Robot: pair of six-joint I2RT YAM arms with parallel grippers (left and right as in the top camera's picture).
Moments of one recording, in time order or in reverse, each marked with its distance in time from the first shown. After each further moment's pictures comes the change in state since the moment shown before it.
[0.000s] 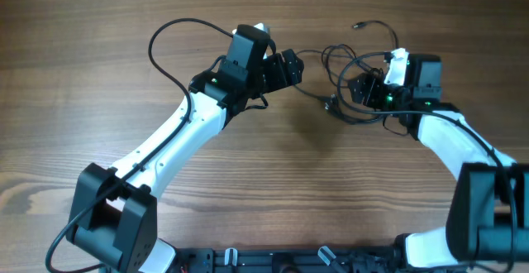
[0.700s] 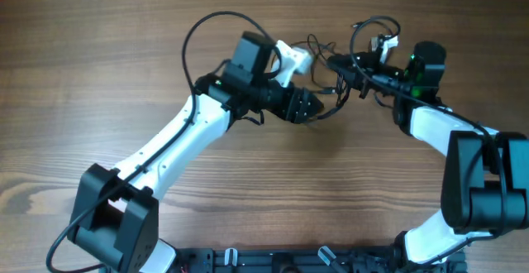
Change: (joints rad) left arm -0.033 0.000 0.000 -0.100 0.448 0.613; right arm -0.001 0.138 -0.007 0.744 -0.783 1.227
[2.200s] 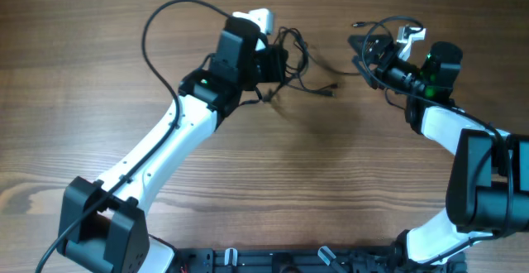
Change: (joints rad) left arm 0.057 -0.058 0.000 0.197 -0.434 -0.412; right arm -0.083 0.001 0.006 -0.096 0.179 -0.478
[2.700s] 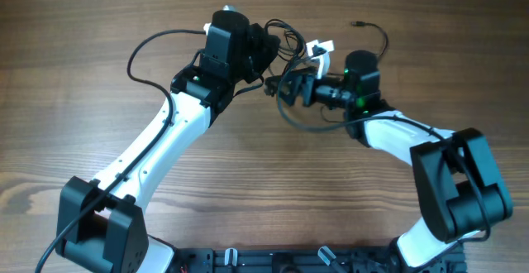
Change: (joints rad) left arm 0.043 0.000 0.000 0.076 -0.030 -0.681; right arm 0.444 0.000 -0.010 0.016 0.173 -0.423
